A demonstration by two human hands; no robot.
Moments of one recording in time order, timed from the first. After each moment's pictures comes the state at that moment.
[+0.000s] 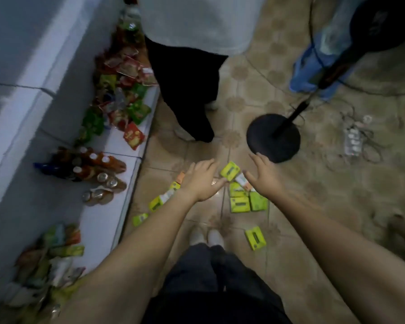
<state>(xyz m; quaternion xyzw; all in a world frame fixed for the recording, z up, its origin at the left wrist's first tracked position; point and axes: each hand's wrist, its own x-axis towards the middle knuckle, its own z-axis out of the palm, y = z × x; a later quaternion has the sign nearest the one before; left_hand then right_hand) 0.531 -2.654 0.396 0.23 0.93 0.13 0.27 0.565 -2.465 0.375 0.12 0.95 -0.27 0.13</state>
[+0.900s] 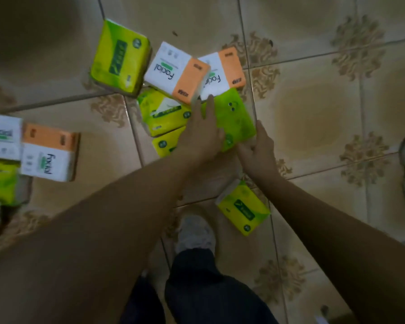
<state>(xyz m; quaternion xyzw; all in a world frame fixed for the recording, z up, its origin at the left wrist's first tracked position) 0.571 -2.383 -0.253 0.26 0.85 0.18 0.42 0.682 -2.295 -0.267 0.47 0.75 -0.44 0.14</state>
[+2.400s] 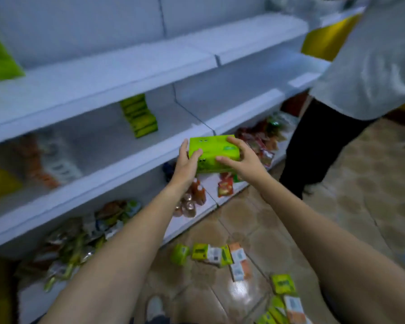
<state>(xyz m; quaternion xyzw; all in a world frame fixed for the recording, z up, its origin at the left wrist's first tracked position) 0.579 -2.840 0.575 -0.31 0.70 0.62 -0.18 0.492 -2.710 0.585 -0.28 0.77 -0.53 0.18</state>
